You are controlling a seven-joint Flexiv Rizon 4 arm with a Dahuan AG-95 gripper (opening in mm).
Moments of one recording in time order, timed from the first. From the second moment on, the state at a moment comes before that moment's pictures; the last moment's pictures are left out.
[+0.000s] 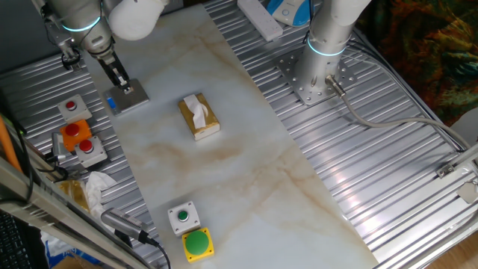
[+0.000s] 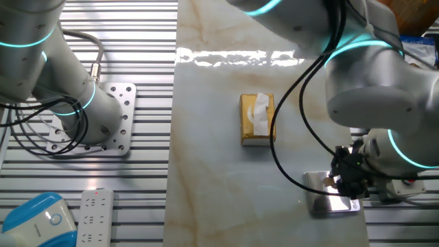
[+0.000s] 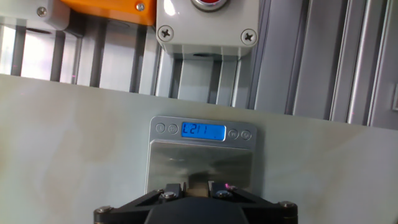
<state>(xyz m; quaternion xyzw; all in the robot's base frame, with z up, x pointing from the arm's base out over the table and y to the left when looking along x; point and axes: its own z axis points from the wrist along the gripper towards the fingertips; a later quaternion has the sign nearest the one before) 0.635 -0.191 0.068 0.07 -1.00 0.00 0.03</state>
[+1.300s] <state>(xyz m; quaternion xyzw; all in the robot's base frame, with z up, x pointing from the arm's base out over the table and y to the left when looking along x) 0.621 0.000 0.063 -0.05 -1.00 0.00 0.03</state>
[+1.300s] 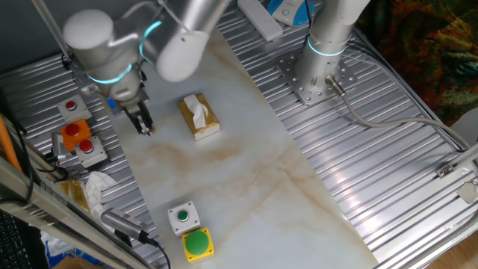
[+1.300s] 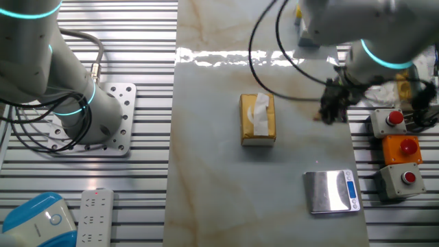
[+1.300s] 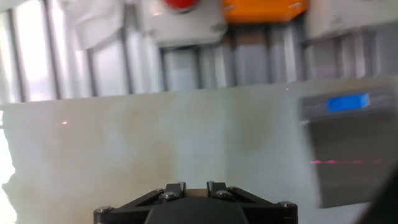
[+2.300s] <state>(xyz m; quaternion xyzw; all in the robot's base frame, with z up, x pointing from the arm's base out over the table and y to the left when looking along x) 0.610 0.029 0.054 -0.06 -1.00 -0.01 0.01</state>
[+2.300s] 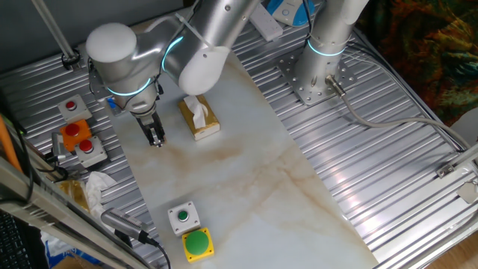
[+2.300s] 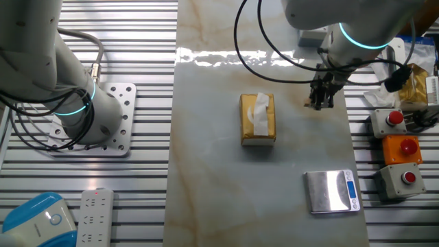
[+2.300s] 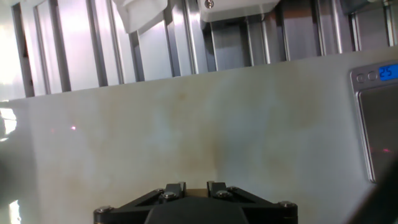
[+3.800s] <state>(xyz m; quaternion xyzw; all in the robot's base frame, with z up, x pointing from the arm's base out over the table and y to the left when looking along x) 0.608 0.027 0.066 -0.03 -1.00 0.00 0.02</state>
